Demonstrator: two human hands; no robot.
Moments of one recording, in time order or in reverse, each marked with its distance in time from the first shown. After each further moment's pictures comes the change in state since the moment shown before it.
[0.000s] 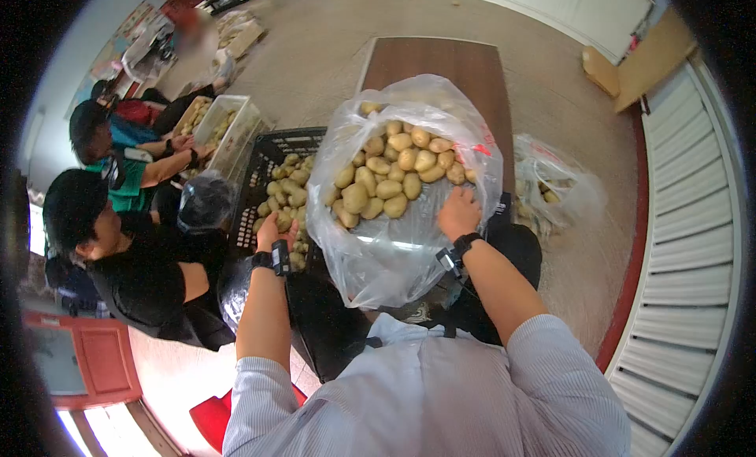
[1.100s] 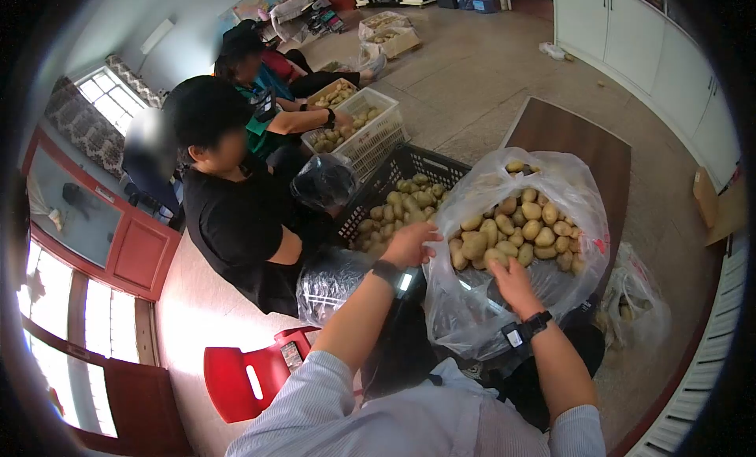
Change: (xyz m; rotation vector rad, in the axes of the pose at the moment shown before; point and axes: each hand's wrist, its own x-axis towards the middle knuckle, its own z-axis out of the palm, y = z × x) left_hand -0.050 -0.010 0.032 0.440 -0.462 0.114; right_hand -0.024 -0.089 -0.016 0.845 -0.487 -0.322
